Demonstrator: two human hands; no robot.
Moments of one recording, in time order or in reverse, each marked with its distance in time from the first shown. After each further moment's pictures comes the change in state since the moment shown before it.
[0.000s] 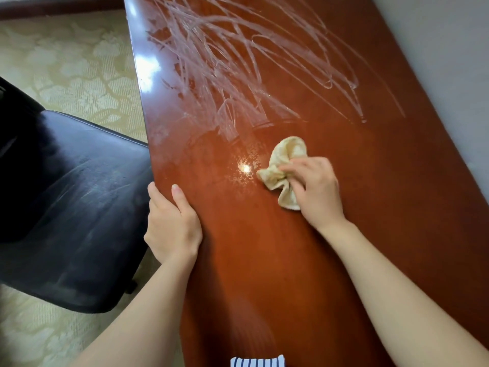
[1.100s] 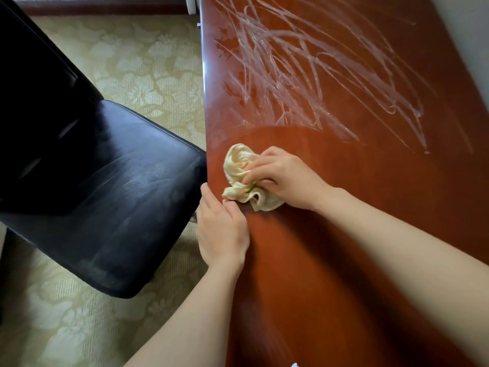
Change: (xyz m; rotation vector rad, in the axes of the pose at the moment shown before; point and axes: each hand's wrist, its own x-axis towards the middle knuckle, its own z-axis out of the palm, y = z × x) left_hand 0.002 0.004 -0.004 -0.101 -0.047 -0.017; right_hand 0.074 -0.084 0.062 0.161 -0.471 -0.603
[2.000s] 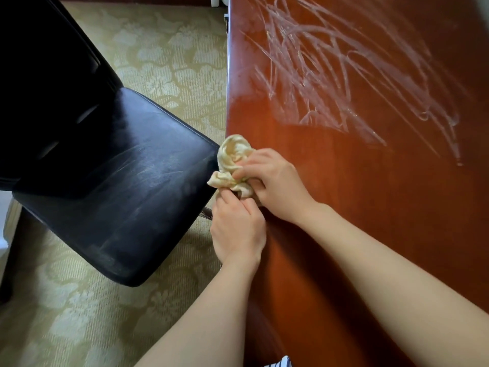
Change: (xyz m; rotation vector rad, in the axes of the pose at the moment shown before) left_hand 0.004 0.005 -0.002 0.063 -0.038 -0.076; right_hand 0.024 -0.036 0.039 0.070 0.154 0.107
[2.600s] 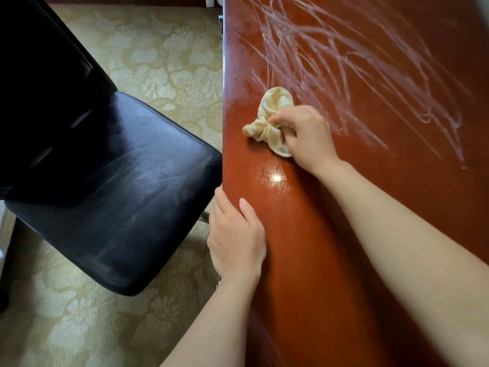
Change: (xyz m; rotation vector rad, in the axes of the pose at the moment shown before) left_hand -0.001 0.000 0.003 -0.005 0.055 0.052; right_hand 0.054 0.065 -0.039 -0.130 0.148 0.216
